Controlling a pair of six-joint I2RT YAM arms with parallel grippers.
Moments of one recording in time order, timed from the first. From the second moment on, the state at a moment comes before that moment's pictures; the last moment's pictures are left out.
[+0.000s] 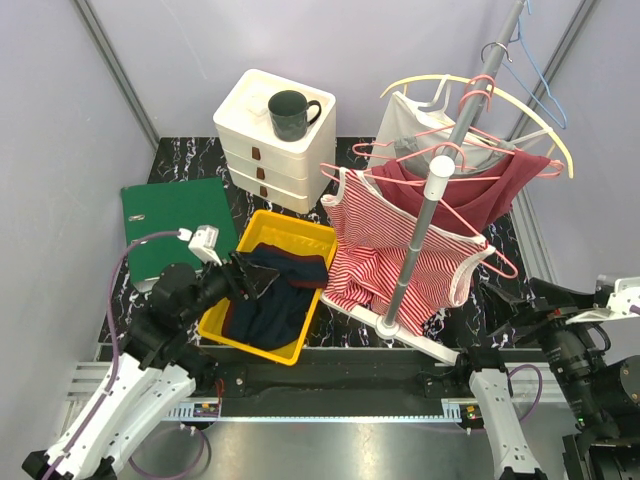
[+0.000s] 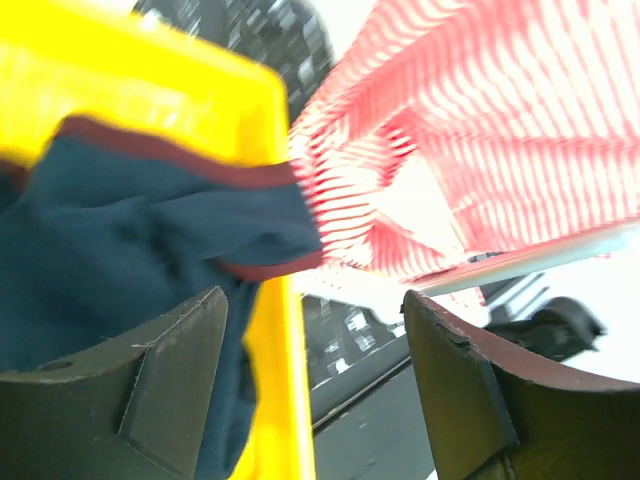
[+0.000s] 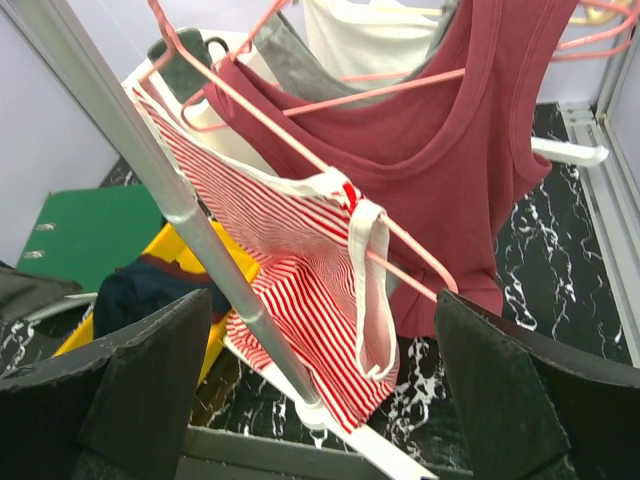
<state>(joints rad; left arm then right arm) -0.52 0.42 0.56 -0.44 0.17 -0.67 -0.03 0.43 1.58 -1.17 -0.23 0.24</state>
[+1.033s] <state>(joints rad) -0.52 0.45 0.71 -0.35 0.51 -0.56 -0.03 0.61 1.34 -0.97 -0.54 -0.16</state>
